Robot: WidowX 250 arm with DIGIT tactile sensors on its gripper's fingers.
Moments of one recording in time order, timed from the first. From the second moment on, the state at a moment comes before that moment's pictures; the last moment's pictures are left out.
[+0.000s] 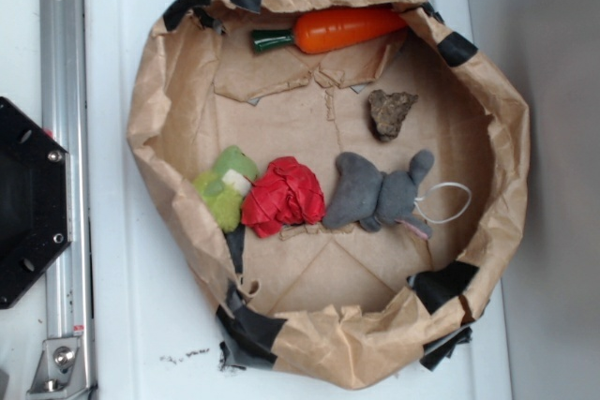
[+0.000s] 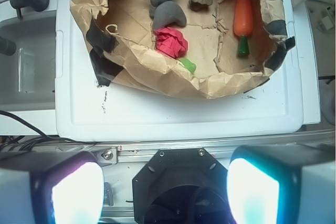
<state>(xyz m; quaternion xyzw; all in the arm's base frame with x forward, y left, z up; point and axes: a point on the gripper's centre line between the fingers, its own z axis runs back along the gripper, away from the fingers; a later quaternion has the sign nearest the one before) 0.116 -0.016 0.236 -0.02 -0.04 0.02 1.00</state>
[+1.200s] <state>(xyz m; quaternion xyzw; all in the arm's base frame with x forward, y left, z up) 0.234 0.024 0.092 -0.06 -0.08 0.14 0.98</state>
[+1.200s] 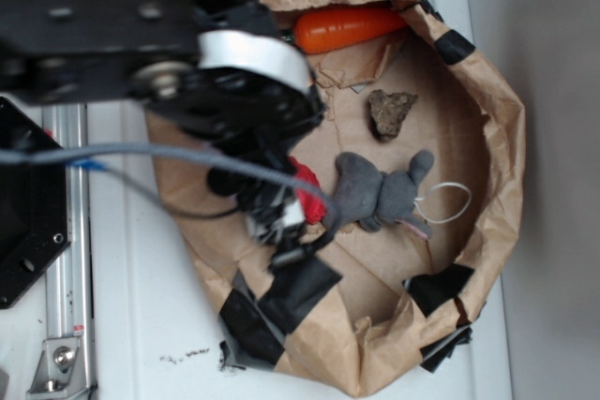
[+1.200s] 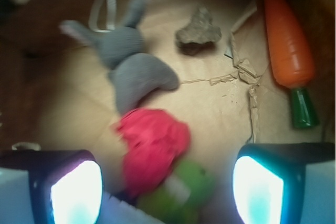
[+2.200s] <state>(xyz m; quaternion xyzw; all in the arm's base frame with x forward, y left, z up) 0.297 0.054 0.039 -0.06 -0.08 0.18 0.98</state>
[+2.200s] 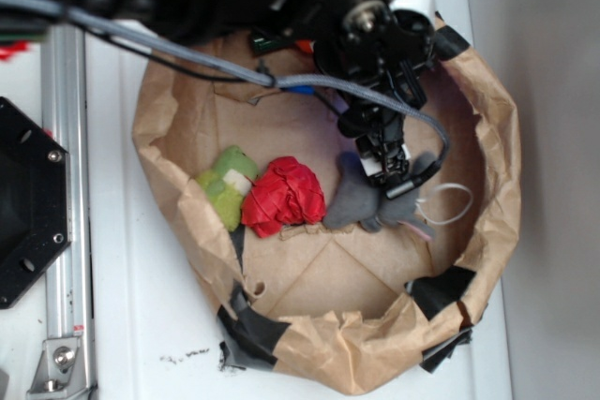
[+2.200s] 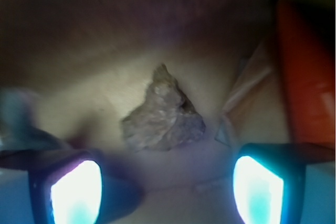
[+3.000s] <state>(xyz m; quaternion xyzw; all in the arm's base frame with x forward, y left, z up) 0.329 0.062 0.025 -0.03 -0.10 0.16 0.98</state>
